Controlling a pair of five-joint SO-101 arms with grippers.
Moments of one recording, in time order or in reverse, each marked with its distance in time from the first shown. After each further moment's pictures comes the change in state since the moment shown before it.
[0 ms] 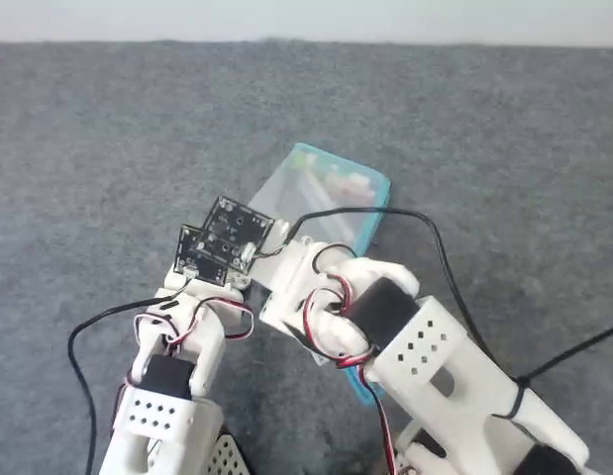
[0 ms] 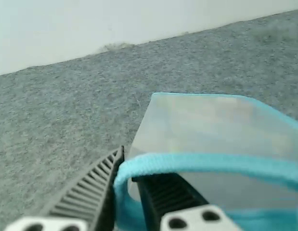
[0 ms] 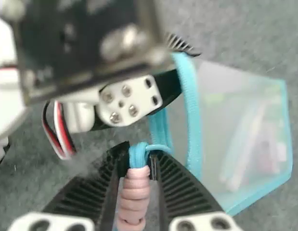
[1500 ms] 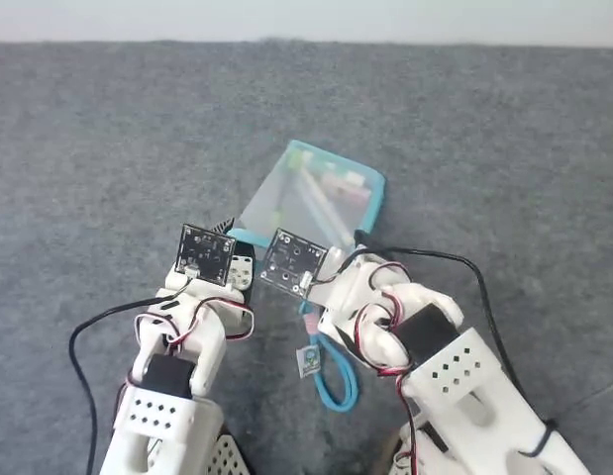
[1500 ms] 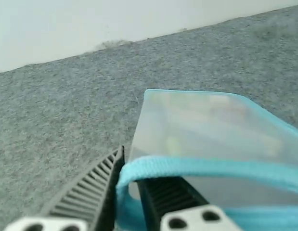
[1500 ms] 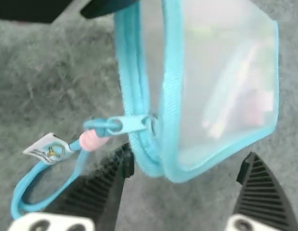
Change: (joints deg) left arm -0.4 0.0 0.1 0.0 -0.4; right arm 12.7 -14.9 24.4 -9.6 13.6
